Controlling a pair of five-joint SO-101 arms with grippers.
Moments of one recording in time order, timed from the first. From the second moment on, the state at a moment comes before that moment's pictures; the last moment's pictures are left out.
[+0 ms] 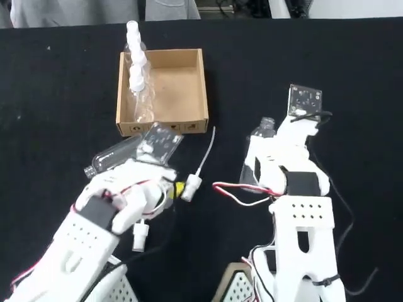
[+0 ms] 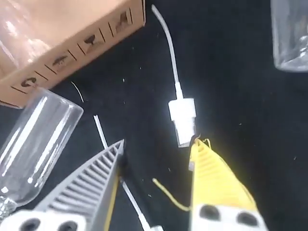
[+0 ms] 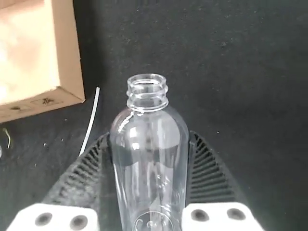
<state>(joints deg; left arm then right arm) 24.0 -56.9 60.2 55.3 -8.3 1.8 -49.3 55.0 53.6 -10.9</state>
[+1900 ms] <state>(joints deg) 30.2 1.5 34.2 43.1 2.2 4.4 -49.3 55.1 51.8 -11.7</state>
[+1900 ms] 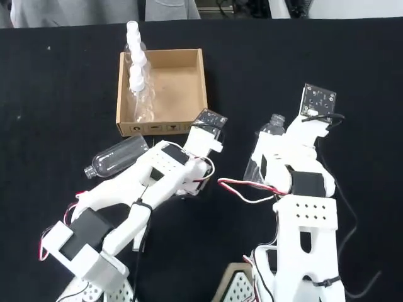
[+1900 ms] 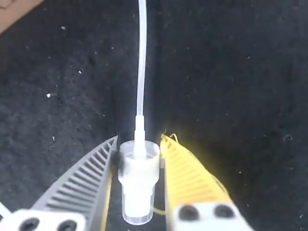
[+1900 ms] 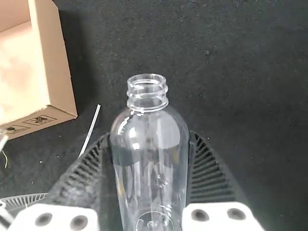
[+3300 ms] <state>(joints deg) 30.7 -31.8 49.4 57.4 14.8 4.4 -49.3 55.1 51.8 -11.7</state>
